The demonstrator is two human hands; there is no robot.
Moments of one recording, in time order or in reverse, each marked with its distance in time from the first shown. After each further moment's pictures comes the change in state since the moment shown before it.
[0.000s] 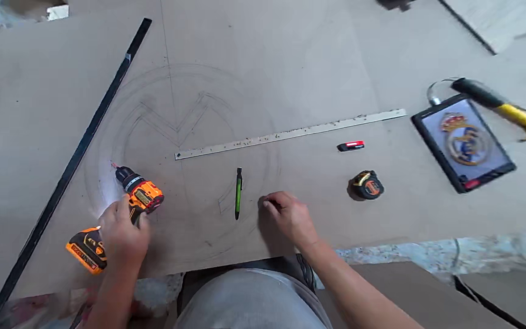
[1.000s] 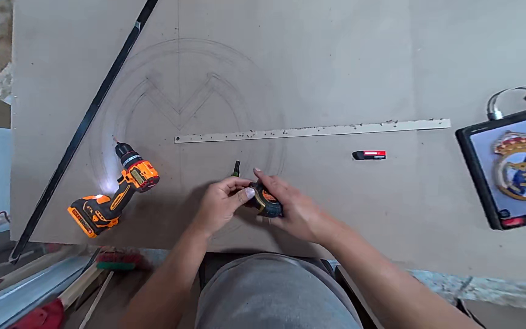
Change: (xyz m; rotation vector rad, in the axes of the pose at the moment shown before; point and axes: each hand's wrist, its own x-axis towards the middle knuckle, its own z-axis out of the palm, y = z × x) left_hand -0.014 0.222 0.015 -1.293 -0.703 -0.138; right_hand 0.058 -0.018 -0.079 0.246 -0.566 -0.351
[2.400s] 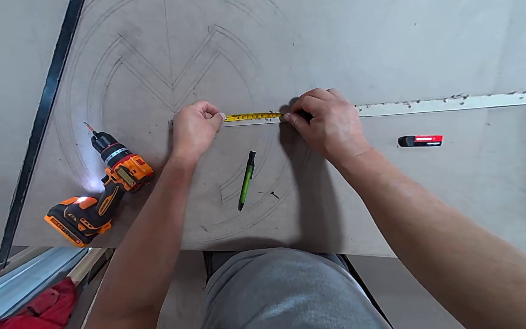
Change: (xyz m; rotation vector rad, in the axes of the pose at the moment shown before) left_hand 0.143 0.021 -0.094 0.598 0.348 -0.098; right_hand 0.121 0.066 -0.055 -0.530 0.381 0.091
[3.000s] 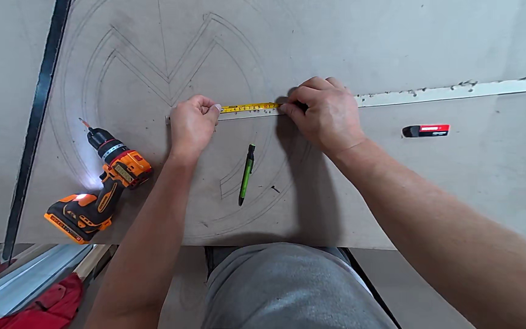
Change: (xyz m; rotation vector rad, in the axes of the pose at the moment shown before) left_hand -0.003 -0.002 0.005 -0.002 0.055 0.020; right_hand 0.003 -0.008 0.004 -0.041 -0.014 0.040
